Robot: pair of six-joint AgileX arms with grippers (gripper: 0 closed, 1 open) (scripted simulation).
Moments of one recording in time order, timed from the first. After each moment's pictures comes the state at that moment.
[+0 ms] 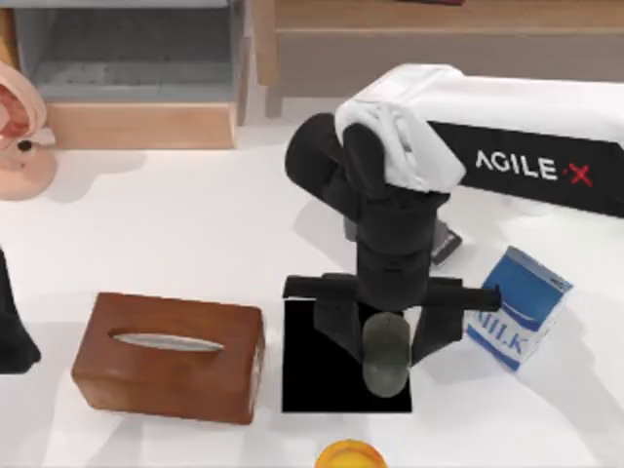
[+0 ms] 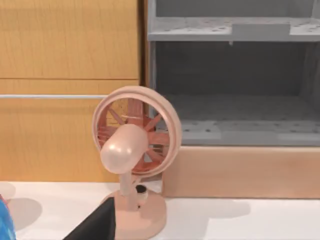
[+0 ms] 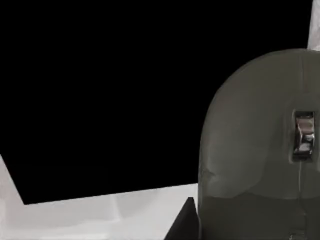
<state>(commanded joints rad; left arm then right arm) 0.00 0.00 0.00 0.00 0.00 0.00 0.75 2.13 1.61 -1.22 -0.11 0.89</state>
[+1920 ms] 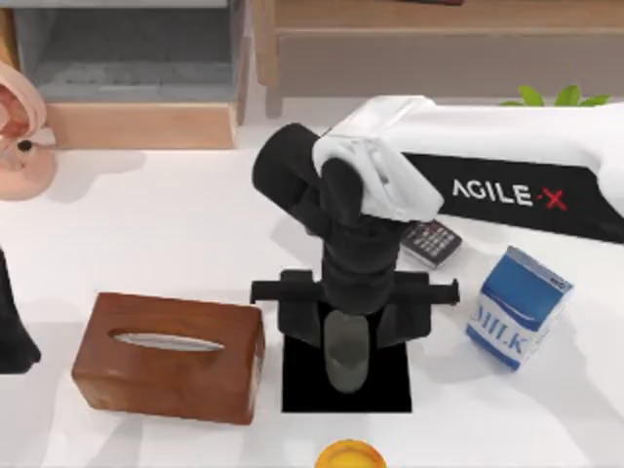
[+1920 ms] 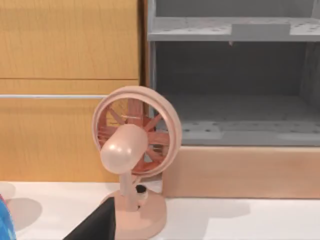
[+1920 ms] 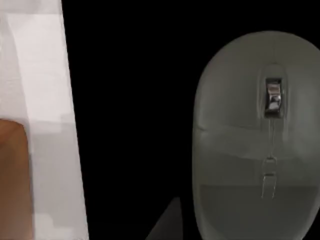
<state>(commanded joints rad) 0.00 0.00 0.00 0.00 0.00 0.00 0.81 2.15 1.58 -1.00 -0.02 0.83</state>
